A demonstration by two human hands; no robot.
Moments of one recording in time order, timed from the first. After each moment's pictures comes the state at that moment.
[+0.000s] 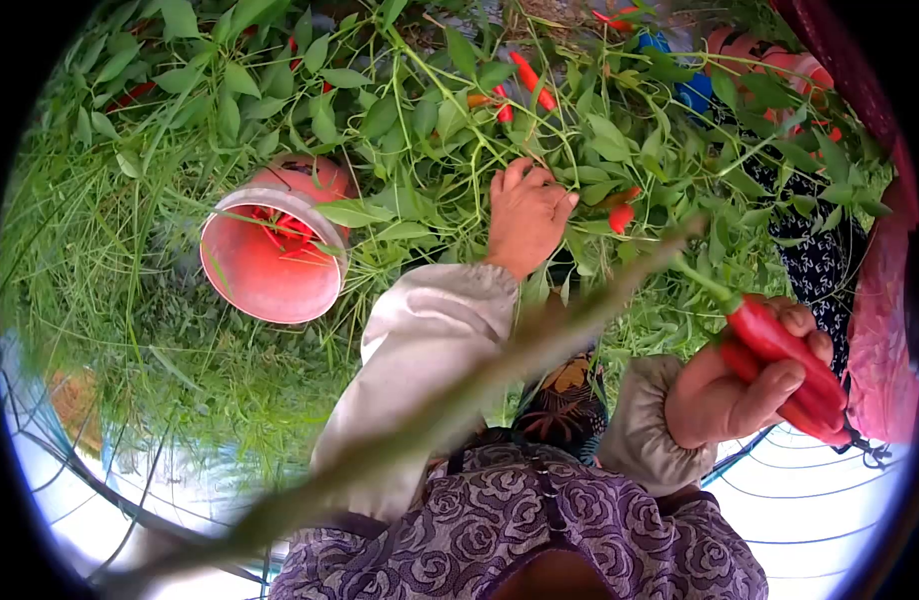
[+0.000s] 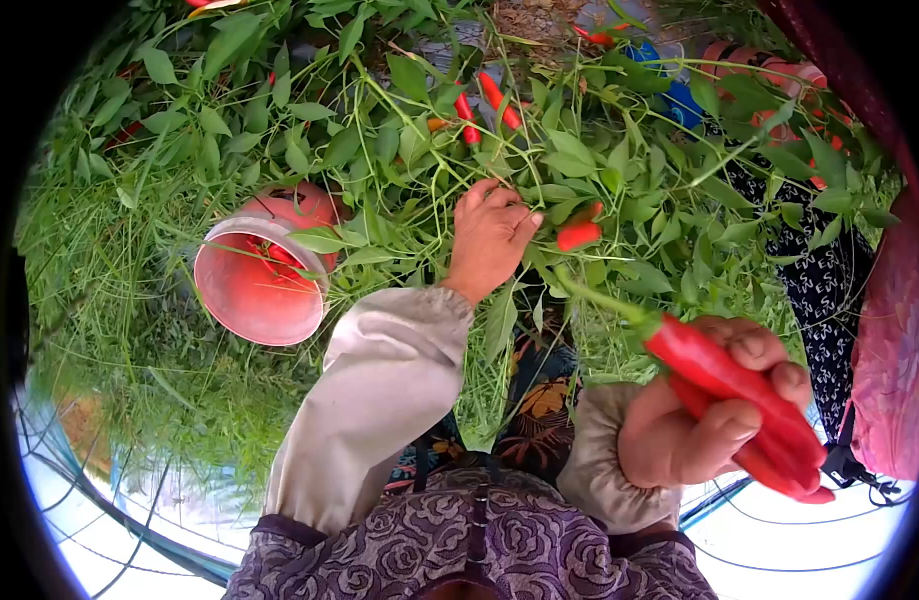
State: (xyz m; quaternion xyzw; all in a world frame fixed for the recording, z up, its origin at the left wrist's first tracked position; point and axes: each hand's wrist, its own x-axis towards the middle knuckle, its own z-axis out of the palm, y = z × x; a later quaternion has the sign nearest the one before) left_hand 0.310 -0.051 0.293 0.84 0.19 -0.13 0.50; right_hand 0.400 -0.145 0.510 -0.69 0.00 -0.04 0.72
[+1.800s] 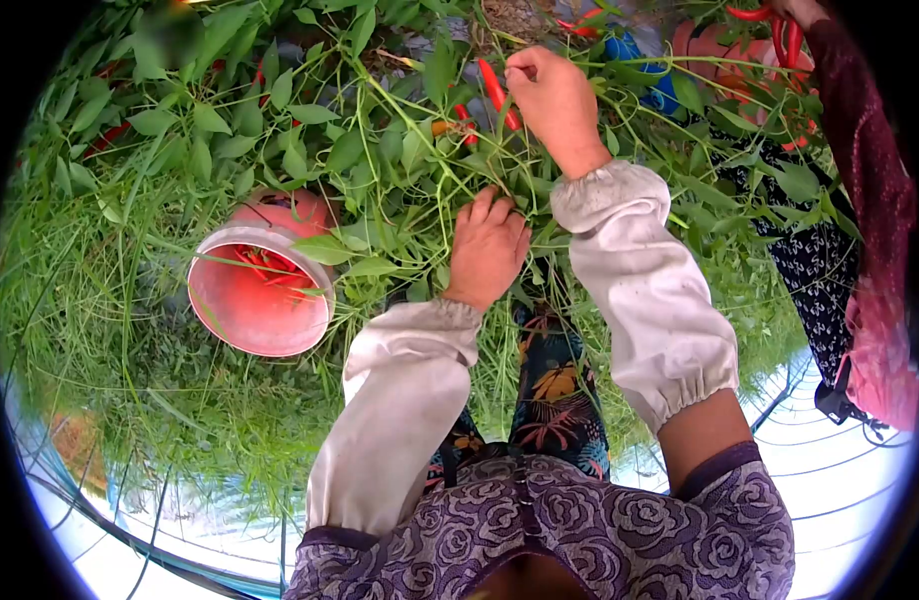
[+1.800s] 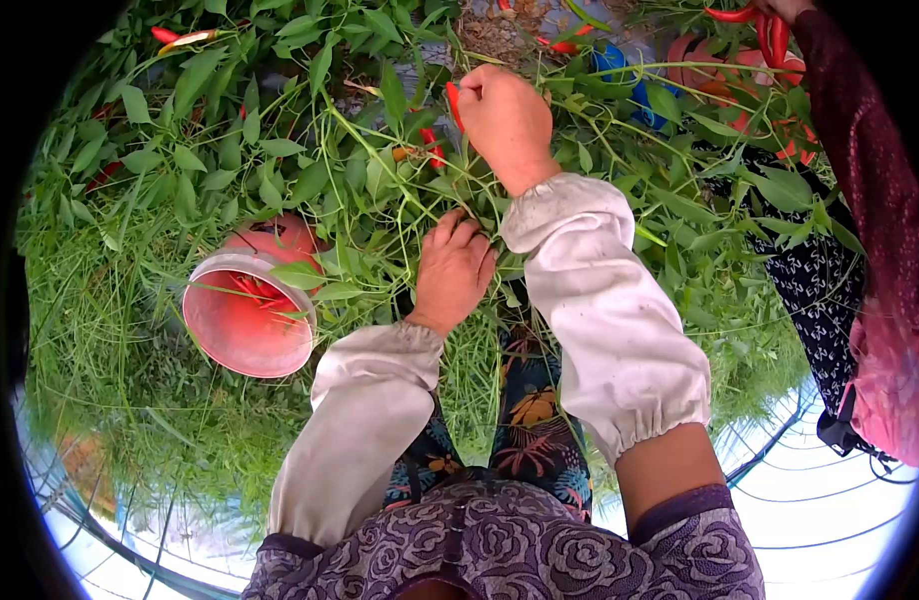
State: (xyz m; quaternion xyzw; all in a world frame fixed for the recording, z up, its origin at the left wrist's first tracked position) left_hand 0.292 -0.043 0.290 0.90 0.09 -0.11 0.42; right_hand 0.493 -0.067 0.282 -0.94 -0.13 0.18 0.26
